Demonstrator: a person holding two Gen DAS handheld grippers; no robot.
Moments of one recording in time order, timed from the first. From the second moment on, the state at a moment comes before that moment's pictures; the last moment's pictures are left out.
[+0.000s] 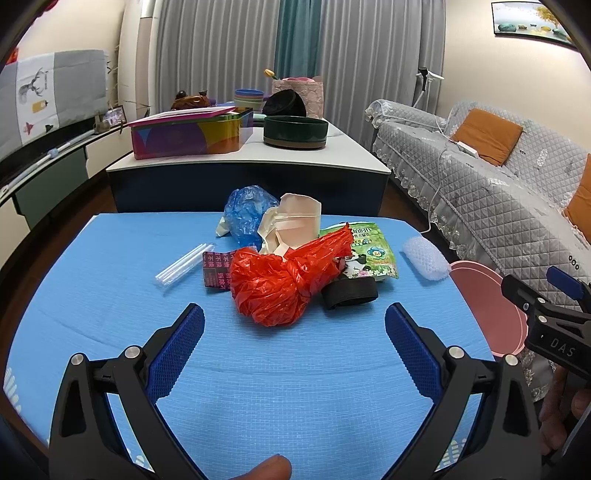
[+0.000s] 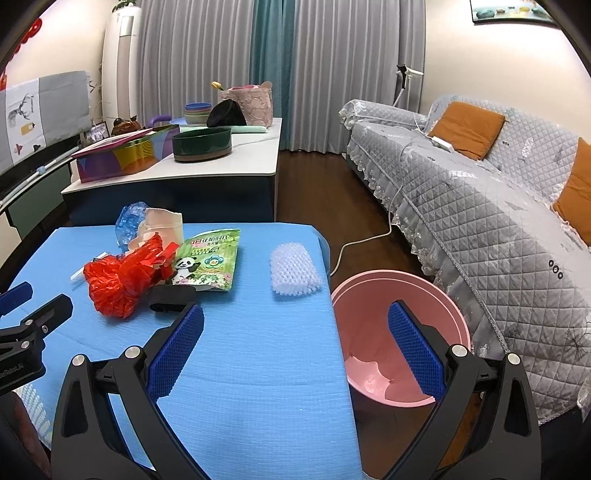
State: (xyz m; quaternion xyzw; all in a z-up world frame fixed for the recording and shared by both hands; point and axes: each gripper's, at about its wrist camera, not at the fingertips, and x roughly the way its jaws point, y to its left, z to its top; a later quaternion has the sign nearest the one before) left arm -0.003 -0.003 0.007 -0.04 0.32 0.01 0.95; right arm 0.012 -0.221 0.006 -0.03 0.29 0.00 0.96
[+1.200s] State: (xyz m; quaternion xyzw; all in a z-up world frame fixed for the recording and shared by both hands) left arm -0.003 -0.005 0.006 -0.04 0.32 0.01 0.95; right arm 0.012 -0.221 0.005 -0.03 0.29 0.00 0.96
